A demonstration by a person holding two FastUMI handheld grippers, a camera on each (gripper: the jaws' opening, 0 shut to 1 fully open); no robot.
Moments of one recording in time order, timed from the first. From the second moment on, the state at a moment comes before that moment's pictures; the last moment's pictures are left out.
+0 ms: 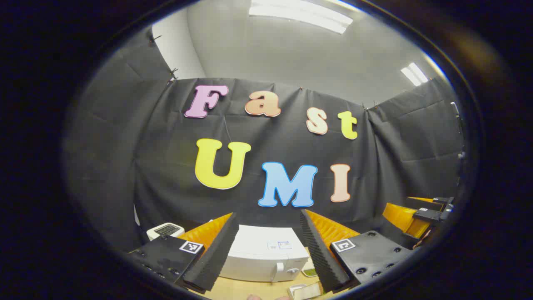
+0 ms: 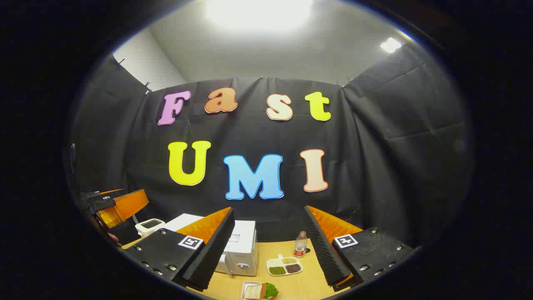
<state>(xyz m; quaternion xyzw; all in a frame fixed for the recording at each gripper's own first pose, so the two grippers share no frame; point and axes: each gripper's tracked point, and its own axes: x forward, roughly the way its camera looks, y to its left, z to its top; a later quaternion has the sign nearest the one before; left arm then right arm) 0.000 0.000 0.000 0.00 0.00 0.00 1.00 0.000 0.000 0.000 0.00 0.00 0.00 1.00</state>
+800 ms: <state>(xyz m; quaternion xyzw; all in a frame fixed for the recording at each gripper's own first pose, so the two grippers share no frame) 0.033 -0.019 -0.025 0.00 0.01 0.00 1.00 0.034 -0.012 -0.016 0.00 0.02 0.02 1.00</state>
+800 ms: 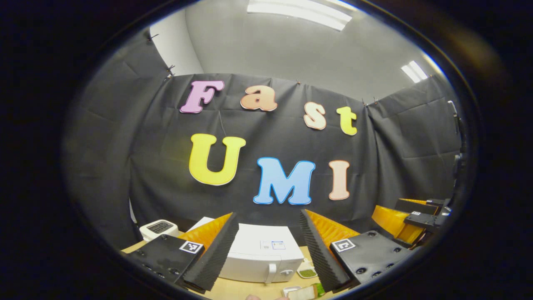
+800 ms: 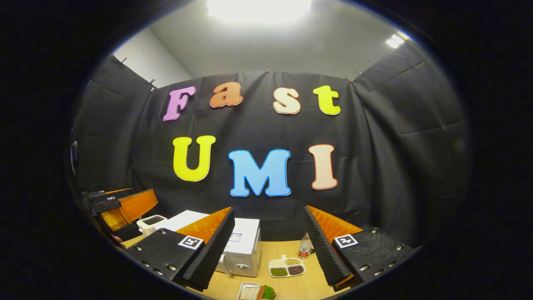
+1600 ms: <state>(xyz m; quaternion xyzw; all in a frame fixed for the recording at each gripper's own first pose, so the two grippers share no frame) 0.095 -0.027 -0.256 -0.05 0.20 -0.01 0.98 0.045 -0.060 -0.075 -0.02 0.08 -0.01 1.00</state>
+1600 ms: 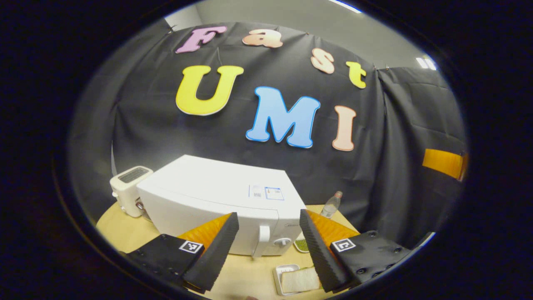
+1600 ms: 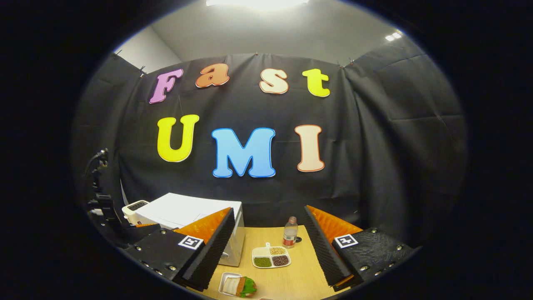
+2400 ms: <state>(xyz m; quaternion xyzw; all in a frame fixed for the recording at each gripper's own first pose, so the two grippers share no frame) 0.138 -0.035 -0.407 0.01 0.31 -0.05 0.95 0.043 -0.073 -0.113 -0.02 0.13 -0.02 0.99</state>
